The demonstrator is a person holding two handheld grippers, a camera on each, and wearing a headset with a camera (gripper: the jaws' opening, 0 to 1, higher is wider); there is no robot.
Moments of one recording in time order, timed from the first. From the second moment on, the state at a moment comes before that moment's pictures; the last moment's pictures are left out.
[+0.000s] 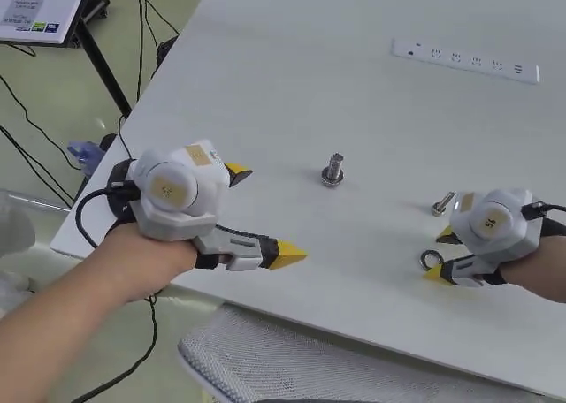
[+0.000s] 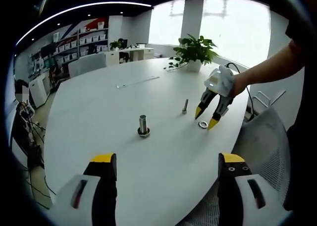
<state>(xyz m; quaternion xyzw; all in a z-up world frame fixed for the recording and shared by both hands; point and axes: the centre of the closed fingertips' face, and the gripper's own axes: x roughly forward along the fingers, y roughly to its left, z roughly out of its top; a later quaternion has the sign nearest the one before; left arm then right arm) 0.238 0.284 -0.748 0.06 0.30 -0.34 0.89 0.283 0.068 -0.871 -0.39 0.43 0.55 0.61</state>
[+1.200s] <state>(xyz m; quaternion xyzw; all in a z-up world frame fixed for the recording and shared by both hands) 0.233 0.282 -0.745 0.05 0.29 -0.35 0.89 0.282 0.065 -0.877 -0.42 0.46 0.52 0.58</state>
